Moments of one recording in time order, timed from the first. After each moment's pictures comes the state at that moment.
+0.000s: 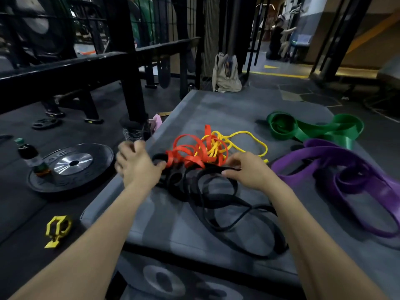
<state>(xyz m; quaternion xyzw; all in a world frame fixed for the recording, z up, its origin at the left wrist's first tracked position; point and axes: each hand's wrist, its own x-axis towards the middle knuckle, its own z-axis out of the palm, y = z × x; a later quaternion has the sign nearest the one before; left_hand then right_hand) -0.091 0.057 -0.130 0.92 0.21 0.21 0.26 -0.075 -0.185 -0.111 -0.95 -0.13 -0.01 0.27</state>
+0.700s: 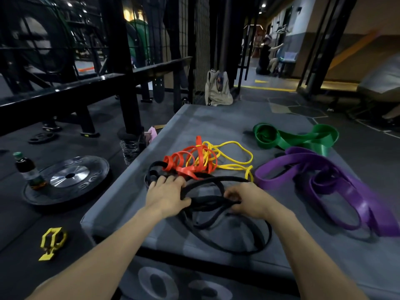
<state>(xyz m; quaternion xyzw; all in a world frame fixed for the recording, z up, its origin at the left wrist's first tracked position) -0.130 0.003 -0.136 1.00 -0.04 0.02 0.07 -0.121 -0.220 -0.123 -0.96 -0.20 0.05 0.17</state>
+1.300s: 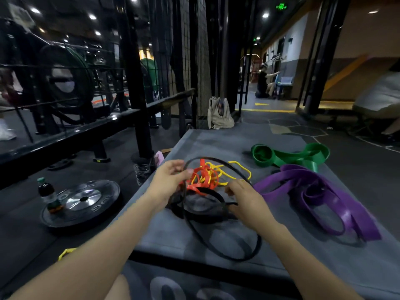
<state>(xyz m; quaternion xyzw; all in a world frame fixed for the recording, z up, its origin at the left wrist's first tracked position) -0.158 0.001 -0.049 0.69 0.00 0.09 0.72 -0.165 -0.207 -0.093 -0.94 -0.21 -0.21 0.18</state>
